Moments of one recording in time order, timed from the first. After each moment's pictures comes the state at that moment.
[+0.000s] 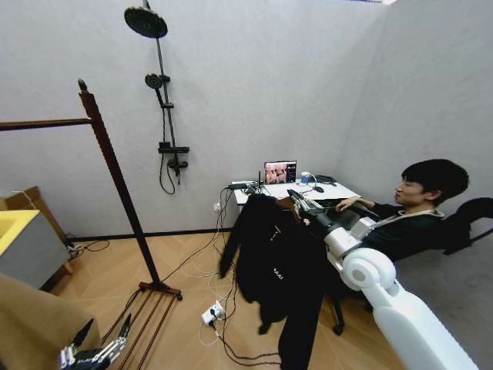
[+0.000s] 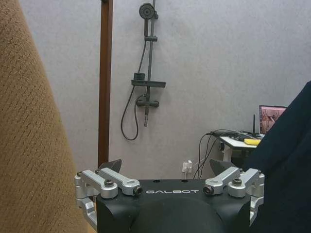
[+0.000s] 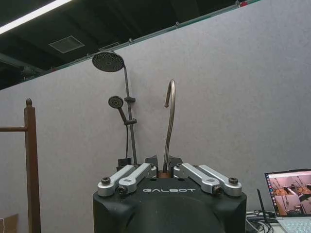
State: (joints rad) left arm 1.94 -1.35 -0.90 -2.27 -0.51 -0.14 0.13; right arm -0.84 0.87 0.48 2.10 0.95 -0.24 0.07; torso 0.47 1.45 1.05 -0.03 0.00
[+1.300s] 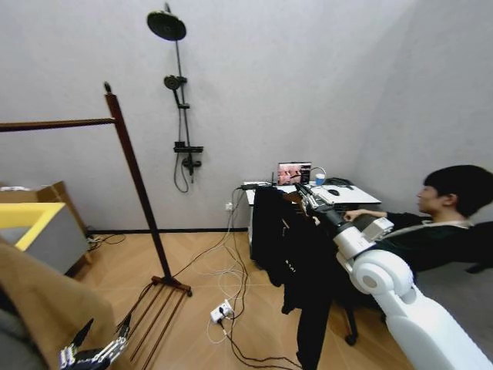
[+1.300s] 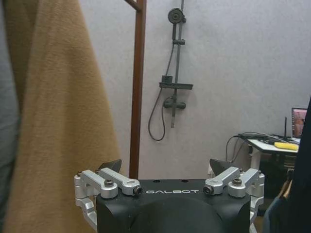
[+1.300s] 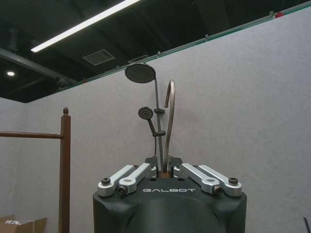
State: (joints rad) left arm 1.94 -1.35 -0.90 -2.27 -0.51 -0.14 0.13; right arm -0.89 0.84 0.53 2.14 0.93 -0.17 0.06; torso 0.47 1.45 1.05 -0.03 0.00
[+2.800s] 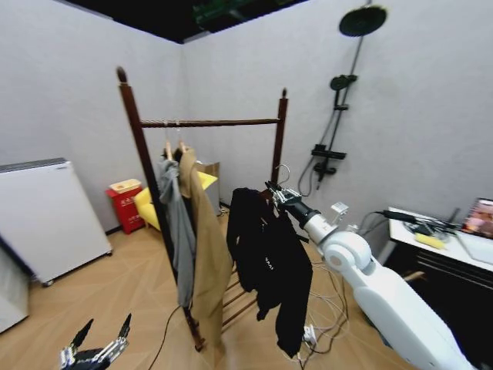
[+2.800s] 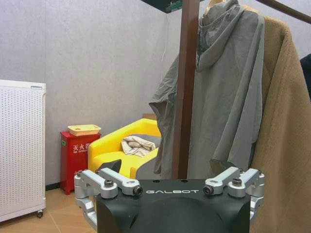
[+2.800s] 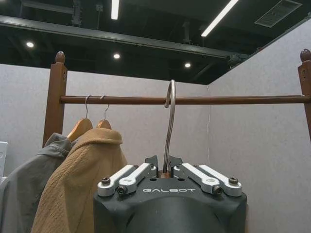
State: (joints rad) left arm 1.94 -1.35 -0.90 -2.27 -0.51 -0.14 0.13; right arm -0.55 0.84 0.22 1.99 0.92 -0.21 0.05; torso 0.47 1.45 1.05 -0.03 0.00
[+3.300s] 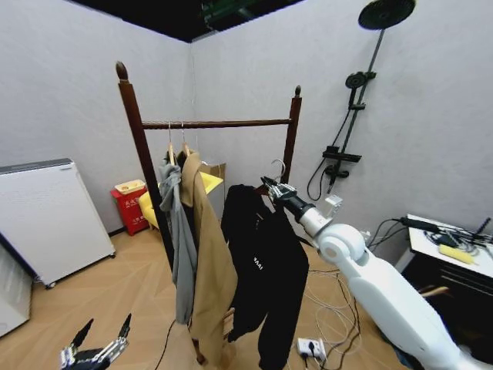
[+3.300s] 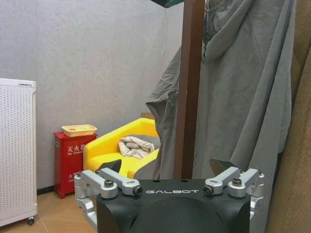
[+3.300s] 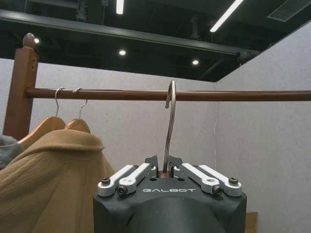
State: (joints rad) left arm 1.94 -1.35 -0.90 -2.27 -0.51 -0.14 0.14; right arm -0.36 0.88 0.11 1.92 0.93 -0.26 0.05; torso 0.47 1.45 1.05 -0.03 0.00
